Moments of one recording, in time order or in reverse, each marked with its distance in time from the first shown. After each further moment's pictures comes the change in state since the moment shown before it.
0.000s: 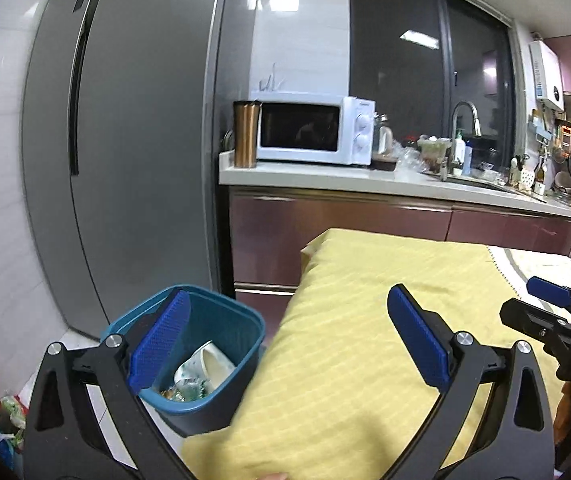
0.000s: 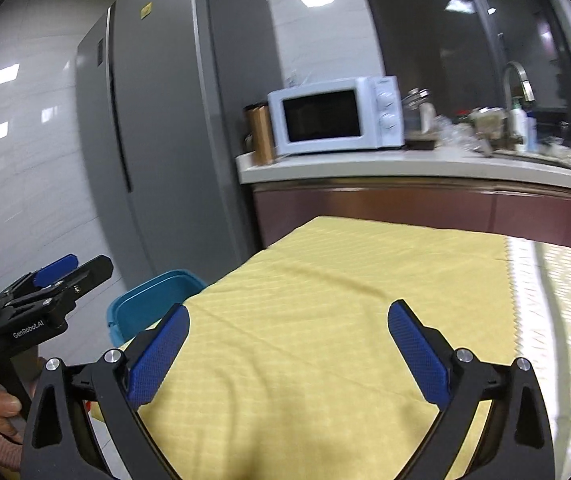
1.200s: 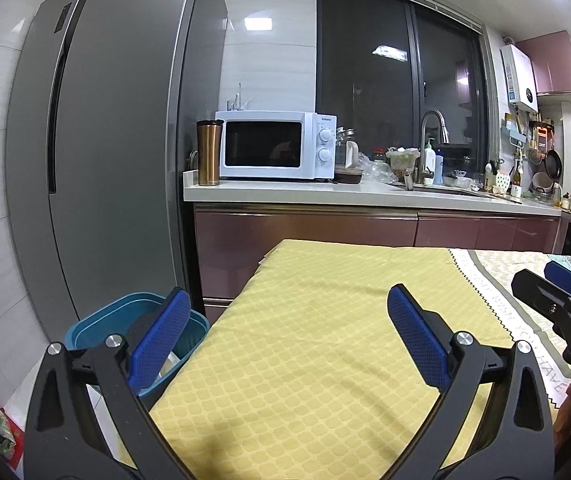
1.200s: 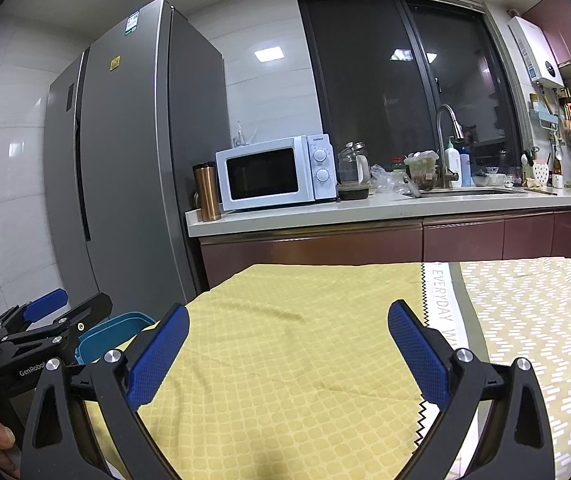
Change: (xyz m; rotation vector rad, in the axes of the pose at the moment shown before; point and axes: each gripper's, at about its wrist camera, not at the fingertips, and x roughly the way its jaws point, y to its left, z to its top) left arm -0.016 -0.058 -0.020 0.024 -0.069 -0.084; right arm -0.065 -0.026 -0.021 0.033 -0.213 -0.178
